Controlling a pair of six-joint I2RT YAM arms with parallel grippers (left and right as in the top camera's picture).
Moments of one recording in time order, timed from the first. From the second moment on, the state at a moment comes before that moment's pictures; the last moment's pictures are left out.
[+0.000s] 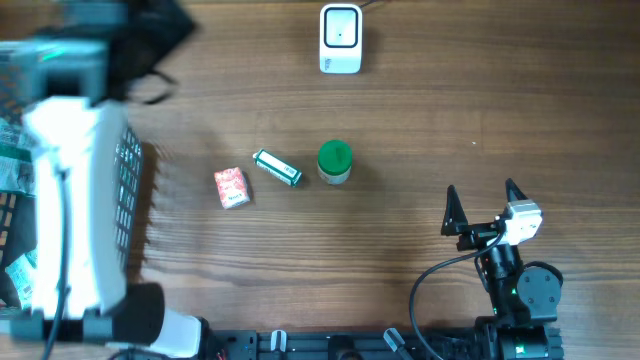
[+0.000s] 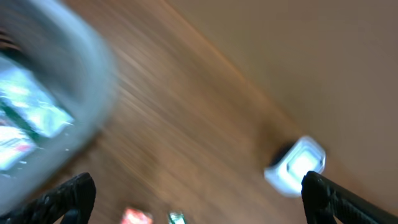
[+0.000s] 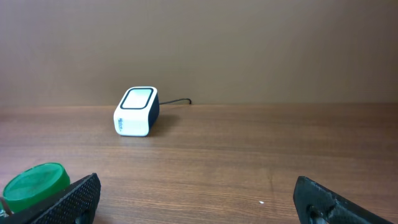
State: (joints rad) left arm -0.01 1.67 2.12 -1.27 -0.19 -0.72; right arm 0.03 0.02 0.01 0.00 -0.10 0.06
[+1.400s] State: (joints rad) left arm 0.56 2.08 1.54 -0.99 -0.16 -0.84; right arm 0.03 0.02 0.01 0.00 -0.10 0.06
